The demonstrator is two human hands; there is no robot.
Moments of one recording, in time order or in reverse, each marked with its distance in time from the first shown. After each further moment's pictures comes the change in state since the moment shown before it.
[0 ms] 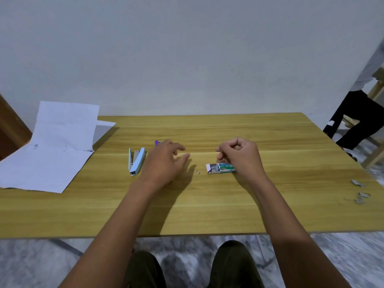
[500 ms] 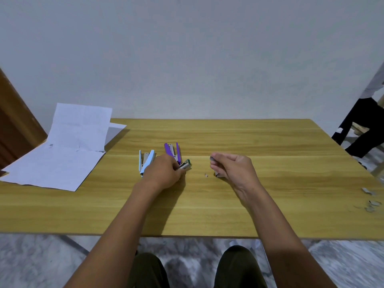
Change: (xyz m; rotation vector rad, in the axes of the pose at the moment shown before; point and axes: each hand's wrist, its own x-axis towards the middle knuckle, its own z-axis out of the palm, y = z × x) left_hand -0.004 -0.017 -0.012 0.145 -0.292 -0.290; right_hand -0.017 0.005 0.029 0.224 -0.045 0.265
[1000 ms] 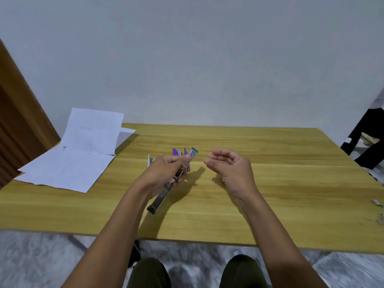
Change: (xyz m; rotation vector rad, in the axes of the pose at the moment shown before) left_hand -0.017 -0.006 -0.027 -0.907 -0.184 -0.023; right_hand -0.017 -0.008 0.029 -0.051 -0.063 -0.215
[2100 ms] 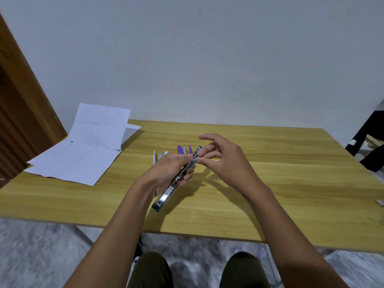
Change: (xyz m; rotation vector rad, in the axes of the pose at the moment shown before) left_hand -0.010 0.002 0.001 -0.233 -0.127 -0.048; right_hand -0.003 -0.029 0.016 -0.550 -0.342 -0.352
